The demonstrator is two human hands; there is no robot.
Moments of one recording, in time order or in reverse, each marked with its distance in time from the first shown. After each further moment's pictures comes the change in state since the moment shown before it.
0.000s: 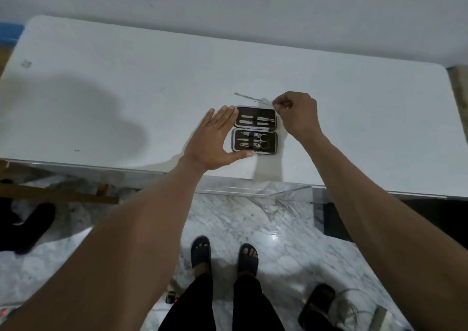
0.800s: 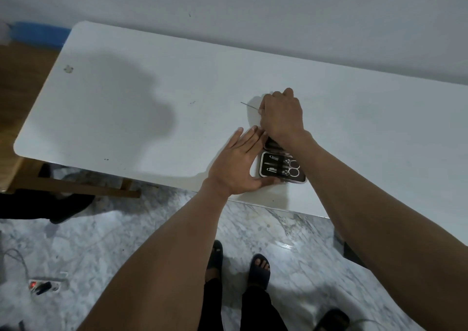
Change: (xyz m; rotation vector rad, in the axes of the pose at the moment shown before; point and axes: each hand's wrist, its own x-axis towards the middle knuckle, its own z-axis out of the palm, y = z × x) left_hand 0.000 0.001 0.004 -0.022 0.105 0.031; right_hand 0.051 -0.059 0.088 -0.598 -0.141 -0.378
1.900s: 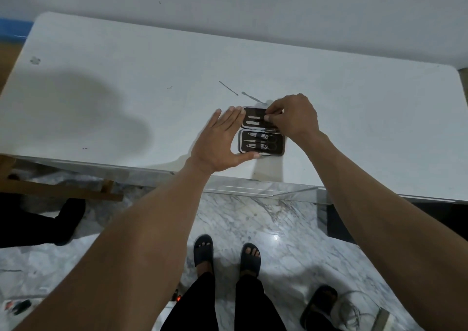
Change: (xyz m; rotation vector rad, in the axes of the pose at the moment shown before) left_hand -0.004 -0.001 -0.001 0.042 -0.075 -0.015; right_hand -0.080 0.056 -0.028 0.302 -0.022 0.248
